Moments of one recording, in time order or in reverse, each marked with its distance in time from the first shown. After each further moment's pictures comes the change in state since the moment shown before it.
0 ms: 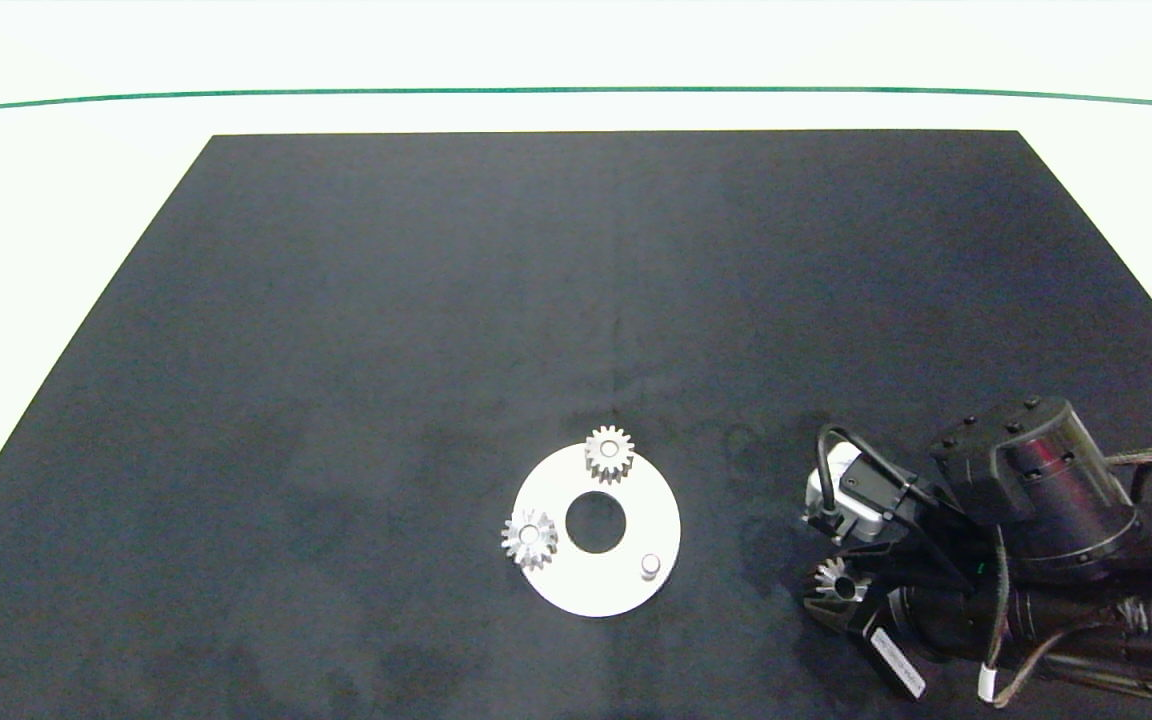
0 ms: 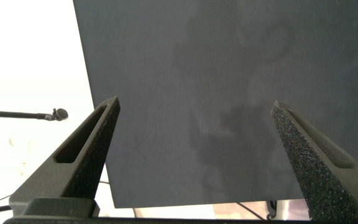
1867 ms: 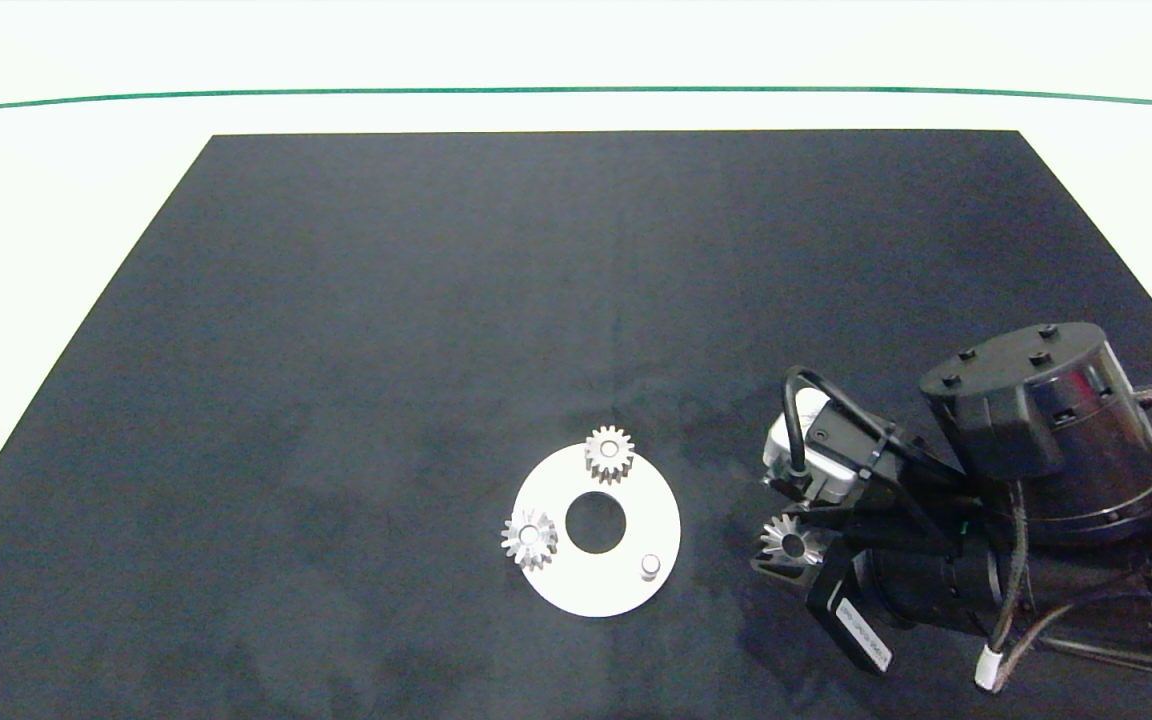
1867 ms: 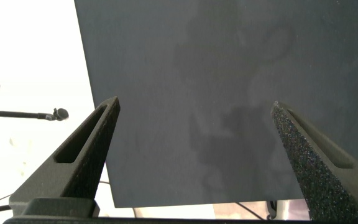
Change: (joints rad) left arm 0.004 -0.008 0.003 0.000 0.000 -0.001; right arm 0.134 -0.011 -0.186 0.076 -0.007 -0.021
